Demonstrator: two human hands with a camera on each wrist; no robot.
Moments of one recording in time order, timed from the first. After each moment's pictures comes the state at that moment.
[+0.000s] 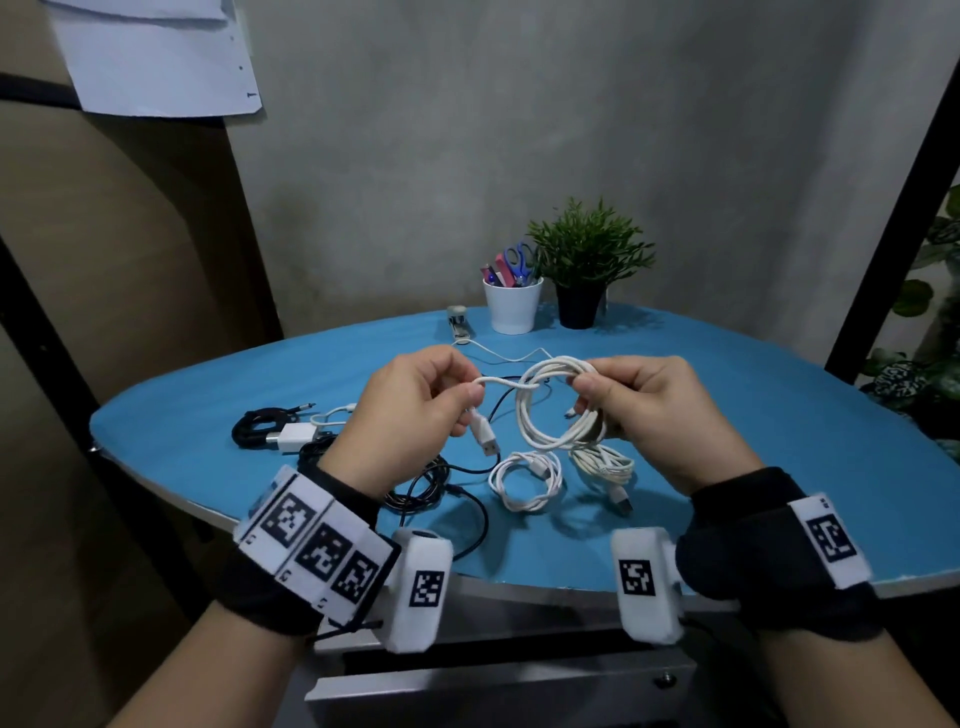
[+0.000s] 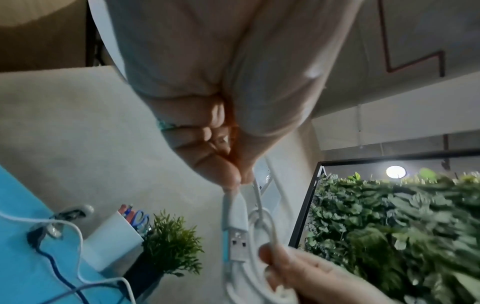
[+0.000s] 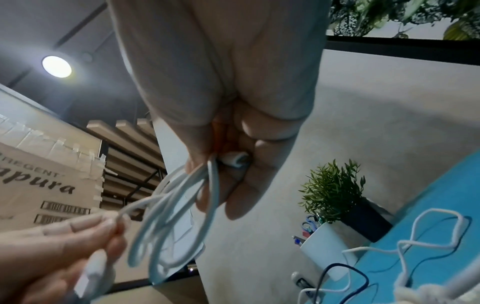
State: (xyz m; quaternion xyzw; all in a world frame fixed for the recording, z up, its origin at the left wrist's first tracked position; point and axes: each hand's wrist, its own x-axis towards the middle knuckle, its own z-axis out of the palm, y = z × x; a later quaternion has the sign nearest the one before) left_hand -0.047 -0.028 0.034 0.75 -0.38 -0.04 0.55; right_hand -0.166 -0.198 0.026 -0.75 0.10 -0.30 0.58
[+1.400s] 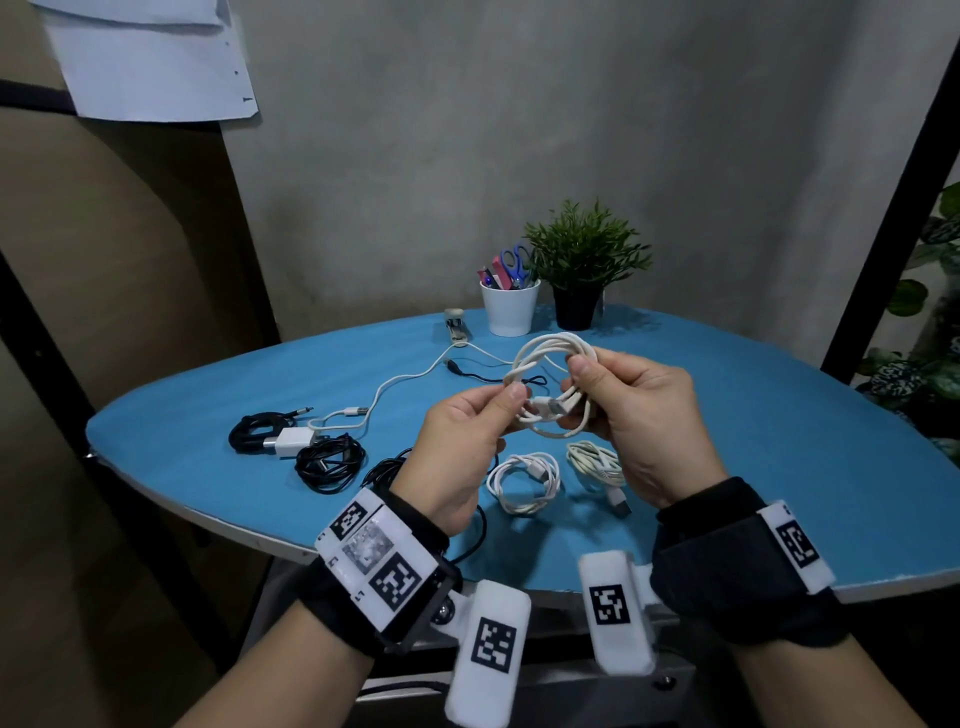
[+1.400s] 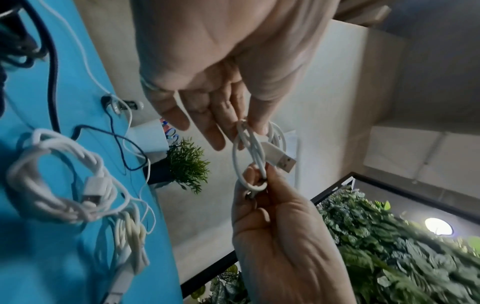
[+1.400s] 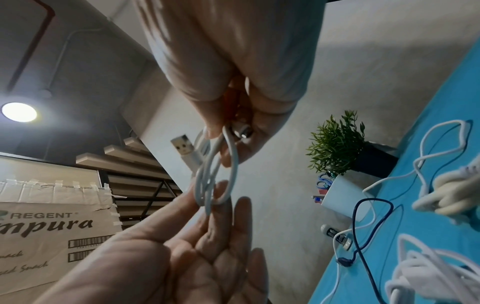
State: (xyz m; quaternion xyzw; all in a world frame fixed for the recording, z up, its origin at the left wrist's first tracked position) left_hand -0.075 -0.067 0.008 0.58 -0.25 -0.23 0.74; right_hand -0.154 -0.181 0.020 -0.61 0.11 -0.39 0.68
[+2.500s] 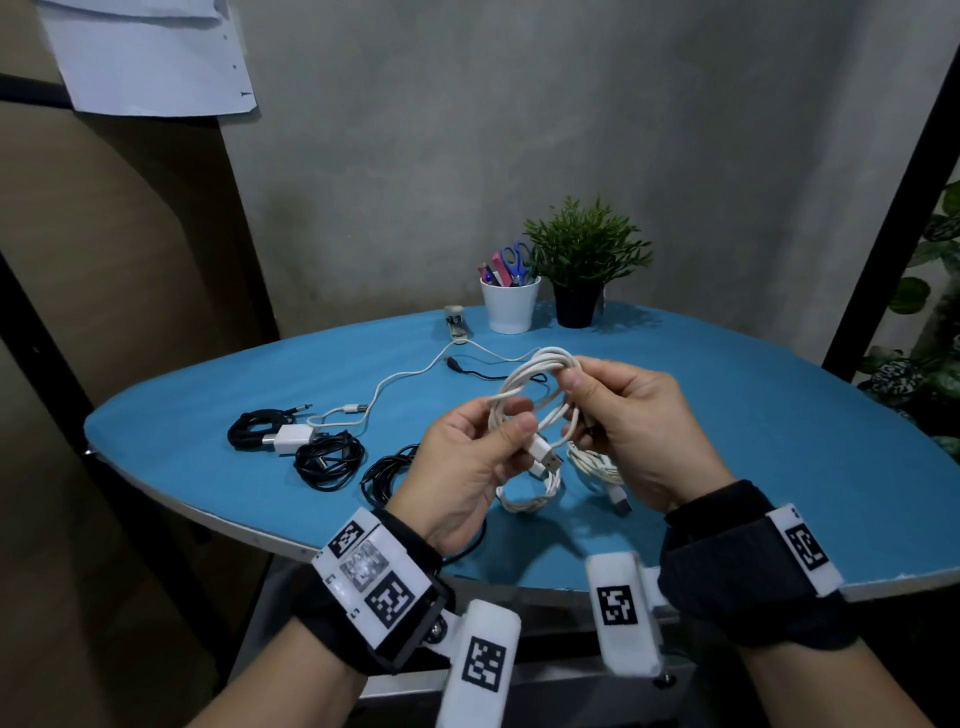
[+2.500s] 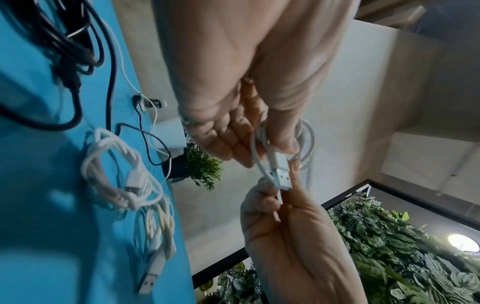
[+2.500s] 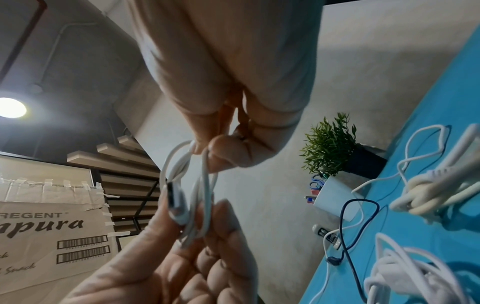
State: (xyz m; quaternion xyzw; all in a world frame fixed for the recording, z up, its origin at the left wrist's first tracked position) left_hand -0.079 -0.062 -0.006 0.47 -0.24 -0.28 0.80; right_hand -0.157 -0.185 0.014 -0.65 0.10 -0.32 0.68
